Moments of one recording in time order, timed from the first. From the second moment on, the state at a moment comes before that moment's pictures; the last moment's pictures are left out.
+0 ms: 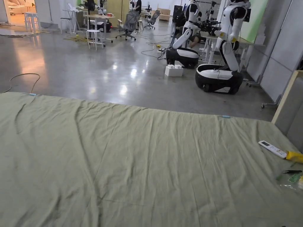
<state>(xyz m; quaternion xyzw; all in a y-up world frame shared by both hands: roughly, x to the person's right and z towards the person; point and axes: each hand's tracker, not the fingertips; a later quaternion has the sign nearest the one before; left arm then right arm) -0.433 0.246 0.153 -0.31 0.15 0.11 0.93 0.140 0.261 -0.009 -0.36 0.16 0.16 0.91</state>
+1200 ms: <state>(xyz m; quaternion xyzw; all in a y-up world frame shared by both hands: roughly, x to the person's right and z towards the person) -0.369 0.303 0.102 -0.16 0.20 0.02 0.97 0.046 0.319 0.004 -0.11 0.10 0.06 0.99</state>
